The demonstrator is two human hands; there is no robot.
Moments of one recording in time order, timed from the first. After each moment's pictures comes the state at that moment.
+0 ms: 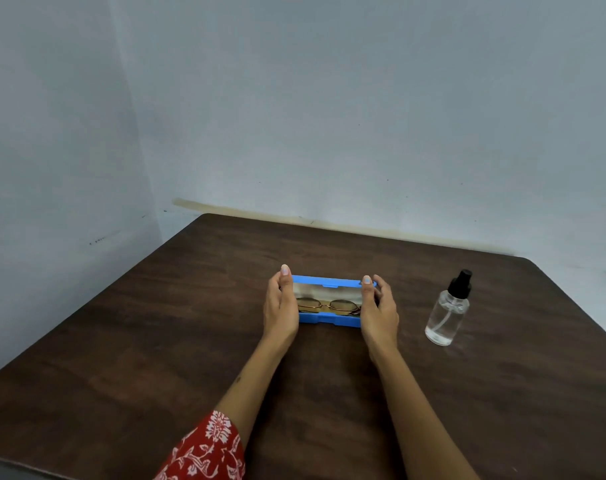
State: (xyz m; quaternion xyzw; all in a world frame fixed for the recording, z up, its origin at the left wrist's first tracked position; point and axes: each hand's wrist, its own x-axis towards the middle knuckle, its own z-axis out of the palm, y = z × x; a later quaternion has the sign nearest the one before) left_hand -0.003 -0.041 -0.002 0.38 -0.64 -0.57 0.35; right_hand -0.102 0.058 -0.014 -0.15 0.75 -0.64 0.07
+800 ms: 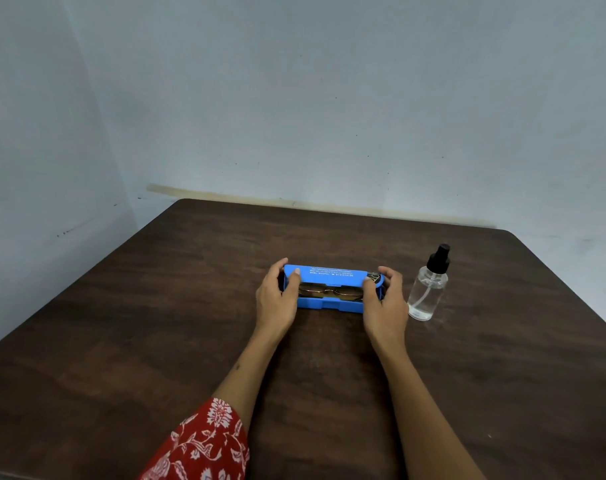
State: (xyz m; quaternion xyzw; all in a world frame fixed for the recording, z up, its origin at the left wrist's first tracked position) left_hand -0.021 -0.034 -0.026 0.34 -0.73 -0.50 0.33; right_hand -0.114 0.096 -0.026 -0.16 0.78 -0.61 -0.01
